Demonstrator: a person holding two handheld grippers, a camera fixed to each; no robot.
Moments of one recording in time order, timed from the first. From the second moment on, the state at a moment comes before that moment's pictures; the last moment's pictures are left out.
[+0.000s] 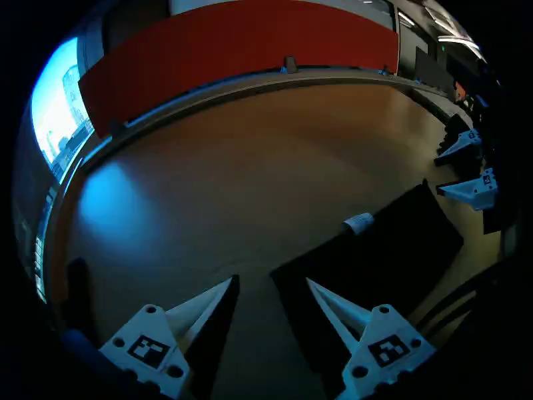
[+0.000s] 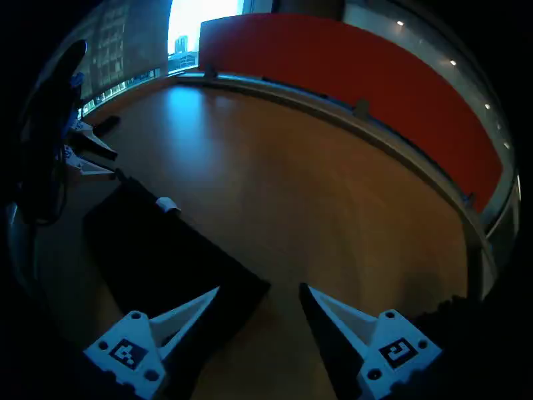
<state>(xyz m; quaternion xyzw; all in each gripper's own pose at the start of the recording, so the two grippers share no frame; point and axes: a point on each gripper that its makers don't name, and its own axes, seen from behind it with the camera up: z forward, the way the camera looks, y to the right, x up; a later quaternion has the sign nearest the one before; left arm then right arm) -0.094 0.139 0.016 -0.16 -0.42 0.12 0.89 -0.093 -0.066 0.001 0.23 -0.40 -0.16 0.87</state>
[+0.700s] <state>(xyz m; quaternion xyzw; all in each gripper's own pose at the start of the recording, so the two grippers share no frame) -0.089 0.120 -0.057 -0.15 -0.42 0.11 0.89 -0.091 -0.077 -0.069 0.26 -0.40 -0.14 0.87</state>
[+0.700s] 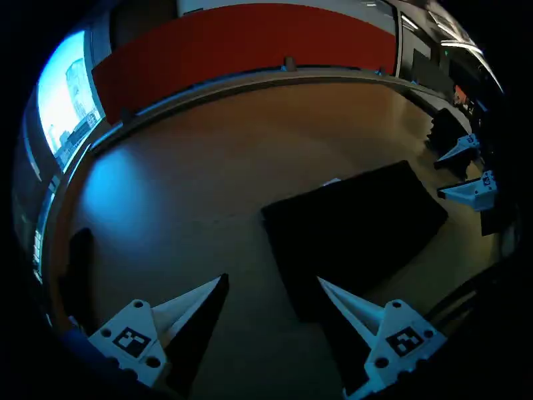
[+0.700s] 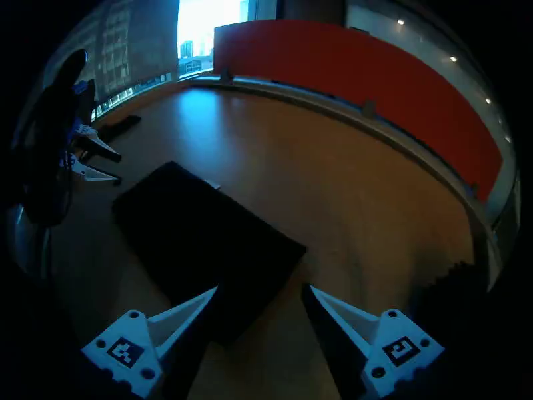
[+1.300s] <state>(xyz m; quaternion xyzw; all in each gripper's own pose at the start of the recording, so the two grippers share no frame) -0.084 0.098 -0.122 -0.11 -0.43 0.07 0.89 -0.109 -0.077 -0.124 0.29 -0.42 -0.15 0.85</state>
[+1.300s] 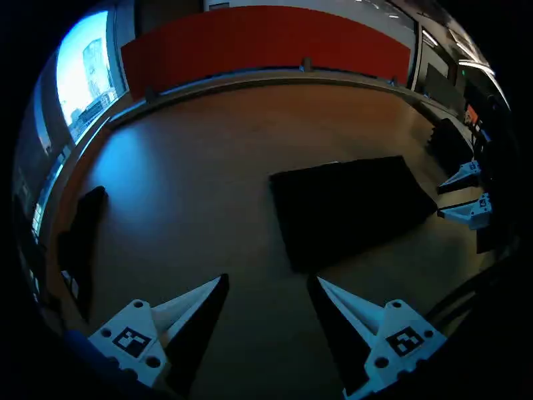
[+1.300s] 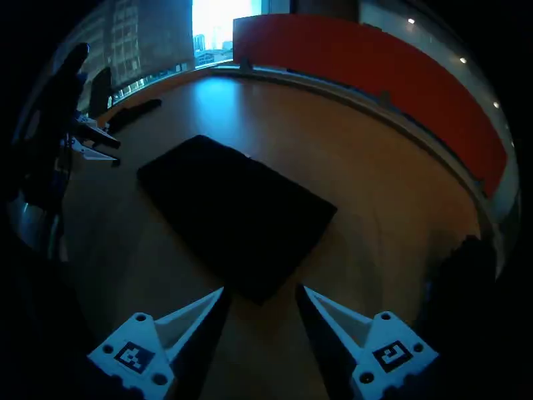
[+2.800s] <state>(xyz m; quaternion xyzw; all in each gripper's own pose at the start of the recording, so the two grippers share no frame) -0.062 0.074 -0.124 -0.10 -0.41 0.05 0.90 -0.044 -0.071 -0.105 0.31 -0.38 -0.18 0.85</state>
